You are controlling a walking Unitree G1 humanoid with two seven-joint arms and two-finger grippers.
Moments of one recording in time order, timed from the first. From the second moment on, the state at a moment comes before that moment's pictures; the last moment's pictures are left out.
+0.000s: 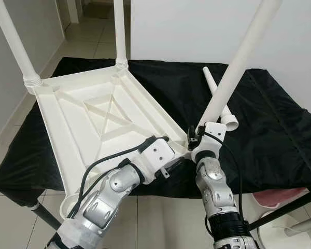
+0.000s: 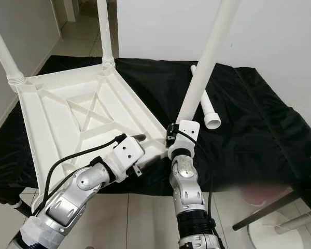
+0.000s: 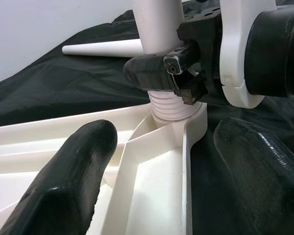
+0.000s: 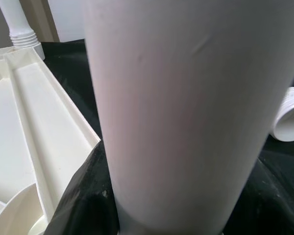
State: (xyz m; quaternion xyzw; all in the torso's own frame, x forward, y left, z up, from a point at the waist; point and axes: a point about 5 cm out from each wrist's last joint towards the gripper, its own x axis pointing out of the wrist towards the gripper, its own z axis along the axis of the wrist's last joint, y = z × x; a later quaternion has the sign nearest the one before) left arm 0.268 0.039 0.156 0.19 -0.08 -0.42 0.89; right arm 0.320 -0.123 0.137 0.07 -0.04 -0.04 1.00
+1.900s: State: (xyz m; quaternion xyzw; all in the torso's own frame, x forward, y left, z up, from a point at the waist) left arm 0.267 0.033 0.159 0.18 -0.08 -0.43 0.88; right arm 0.339 -0.178 0.138 -0.03 -0.04 0.28 0.96
